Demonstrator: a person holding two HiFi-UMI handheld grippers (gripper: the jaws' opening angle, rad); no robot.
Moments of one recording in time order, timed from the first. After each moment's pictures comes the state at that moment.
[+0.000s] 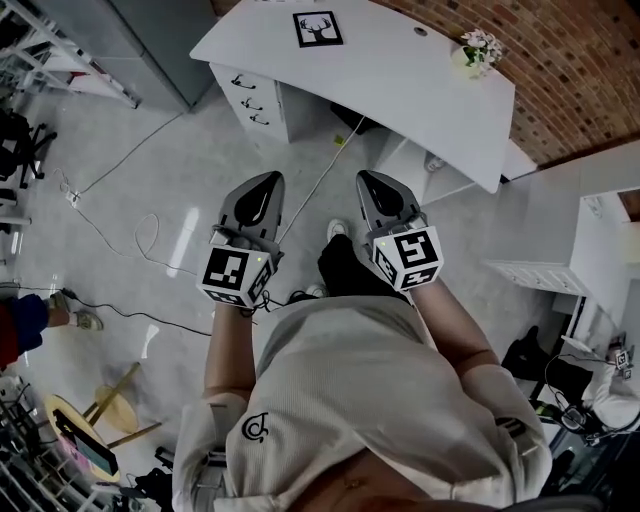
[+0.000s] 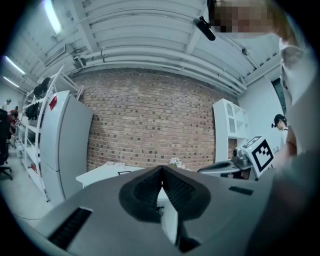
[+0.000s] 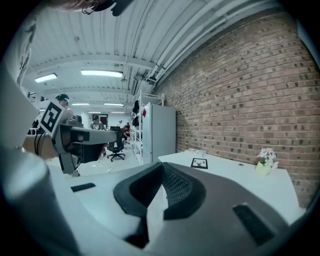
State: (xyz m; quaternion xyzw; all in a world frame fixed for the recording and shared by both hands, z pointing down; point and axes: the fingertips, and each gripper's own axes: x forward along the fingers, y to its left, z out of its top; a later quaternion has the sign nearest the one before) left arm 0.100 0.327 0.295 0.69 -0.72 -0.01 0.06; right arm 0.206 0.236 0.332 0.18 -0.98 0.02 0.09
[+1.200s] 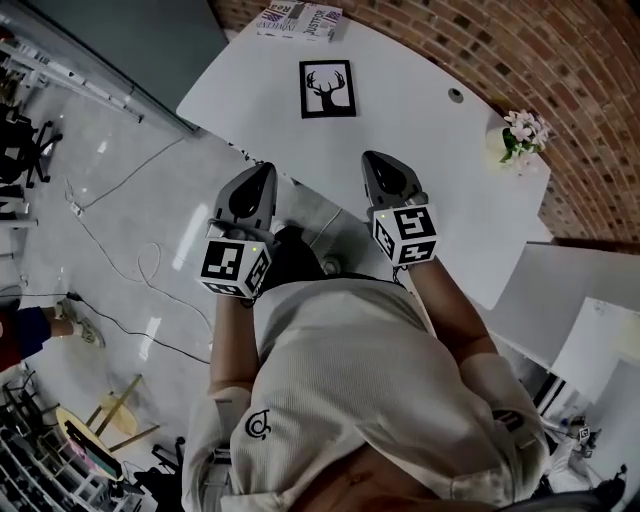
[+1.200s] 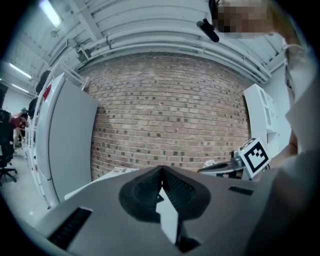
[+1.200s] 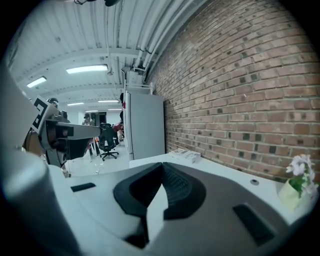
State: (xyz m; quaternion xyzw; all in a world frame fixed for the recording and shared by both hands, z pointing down) left arm -0.101 0.031 0.308 0.63 -0.77 0.00 0.07; right arm 0.001 -0.104 0.361 0.16 -0.98 0.04 0.13
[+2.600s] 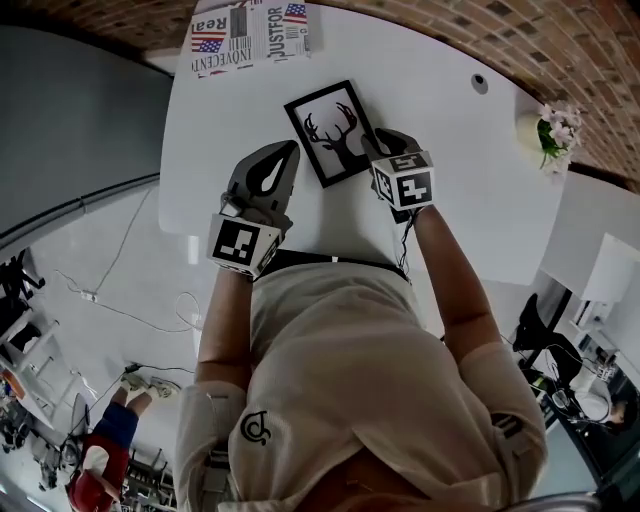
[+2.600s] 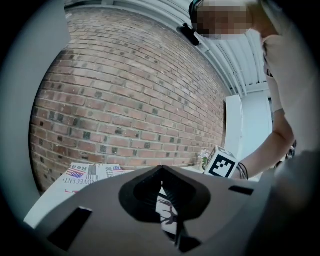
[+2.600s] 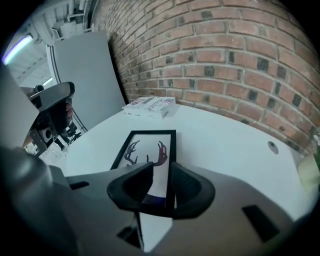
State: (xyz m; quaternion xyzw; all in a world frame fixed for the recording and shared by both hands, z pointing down) left arm -0.305 -0.241 0.429 0.81 -0.58 0.02 0.13; right arm -0.167 -0.317 0.578 0.28 -0.84 0.21 0.41
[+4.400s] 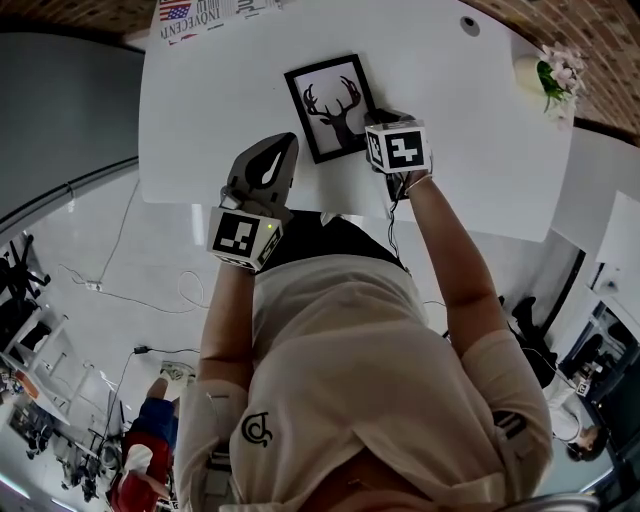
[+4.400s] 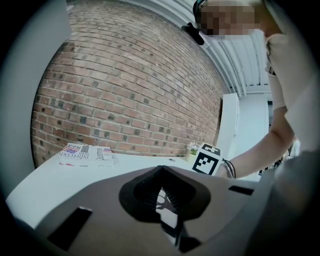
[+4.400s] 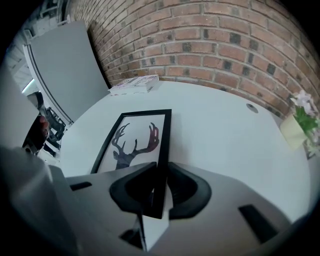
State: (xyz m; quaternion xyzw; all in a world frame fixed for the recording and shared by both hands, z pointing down) left arm -0.244 -0.179 0.457 0.81 -0.56 0.03 0.18; right arm -0.093 -0.261 0.618 0.35 -0.76 0.28 0.48
